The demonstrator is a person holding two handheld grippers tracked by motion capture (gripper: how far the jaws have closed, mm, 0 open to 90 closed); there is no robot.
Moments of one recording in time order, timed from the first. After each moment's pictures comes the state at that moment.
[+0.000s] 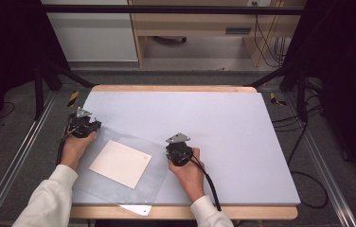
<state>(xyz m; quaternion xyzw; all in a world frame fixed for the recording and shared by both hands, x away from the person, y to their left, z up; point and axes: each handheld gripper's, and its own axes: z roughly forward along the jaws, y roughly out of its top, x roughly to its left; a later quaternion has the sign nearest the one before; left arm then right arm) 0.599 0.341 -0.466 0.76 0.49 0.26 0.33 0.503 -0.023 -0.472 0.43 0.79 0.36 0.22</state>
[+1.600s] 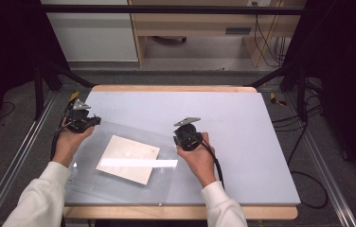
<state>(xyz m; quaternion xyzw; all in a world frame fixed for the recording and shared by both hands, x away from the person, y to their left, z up) 0.584 0.325 -0.406 0.79 0.46 0.24 0.33 0.529 -0.054 -0.419 0.44 0.81 0.34 0.18</state>
